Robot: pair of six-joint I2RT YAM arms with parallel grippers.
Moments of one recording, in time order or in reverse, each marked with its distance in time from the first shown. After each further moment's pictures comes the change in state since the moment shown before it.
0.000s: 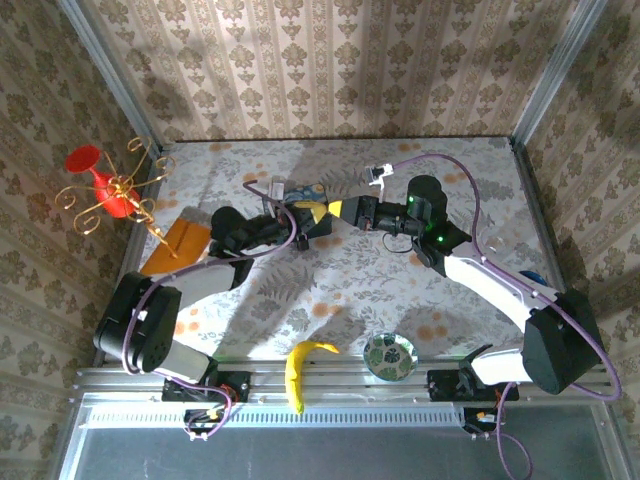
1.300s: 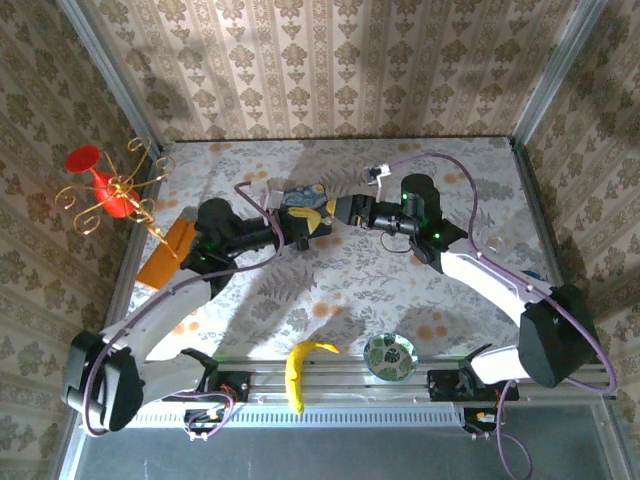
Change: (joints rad) left arm -0.031 -0.338 0.110 -0.721 -0.015 0.417; right arm -0.002 0.024 0.025 -0.129 0.123 -0.107
